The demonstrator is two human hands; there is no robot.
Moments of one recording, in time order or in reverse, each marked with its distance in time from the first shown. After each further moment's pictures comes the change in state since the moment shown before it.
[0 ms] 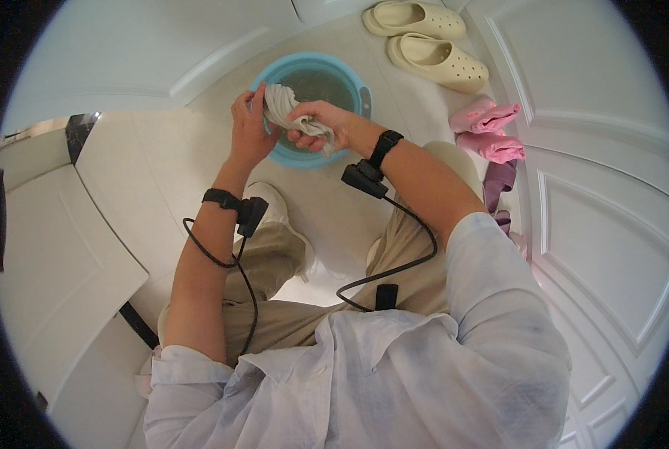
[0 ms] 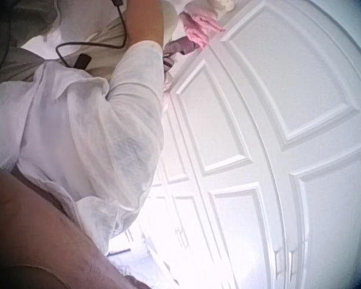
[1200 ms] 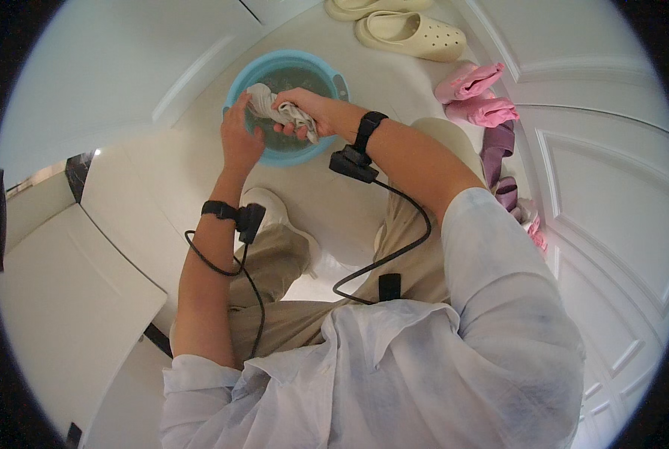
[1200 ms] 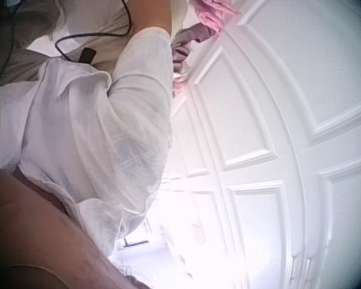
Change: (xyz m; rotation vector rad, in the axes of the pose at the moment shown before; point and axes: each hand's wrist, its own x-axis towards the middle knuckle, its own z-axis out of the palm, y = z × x) left_hand 0.001 -0.002 0.007 -0.041 -0.081 0.108; right_hand -0.003 -0.003 -0.002 -0.061 0.281 -0.122
